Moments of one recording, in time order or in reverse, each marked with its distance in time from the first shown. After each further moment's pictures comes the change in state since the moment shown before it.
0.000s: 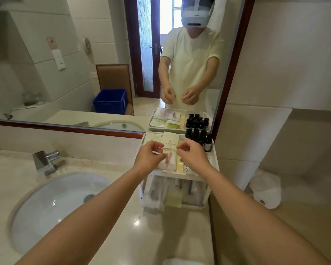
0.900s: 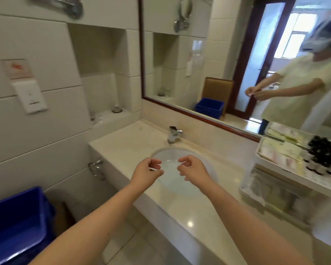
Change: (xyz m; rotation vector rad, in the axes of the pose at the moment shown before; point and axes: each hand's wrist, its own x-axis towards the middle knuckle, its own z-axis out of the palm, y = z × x) left_hand -0.341 -0.133 -0.307 -0.024 0.486 -0.208; right_hand -0.266 -0.154 0.281 0.078 -0.552 -0.128
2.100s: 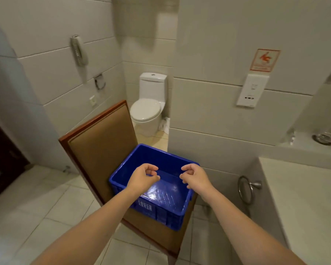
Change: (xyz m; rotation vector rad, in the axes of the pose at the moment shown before) left_hand -0.158 -0.215 -0.387 -0.031 0.902 -0.559; right_hand 0.011 -0.130 0.505 -0.237 -1.015 -0.268
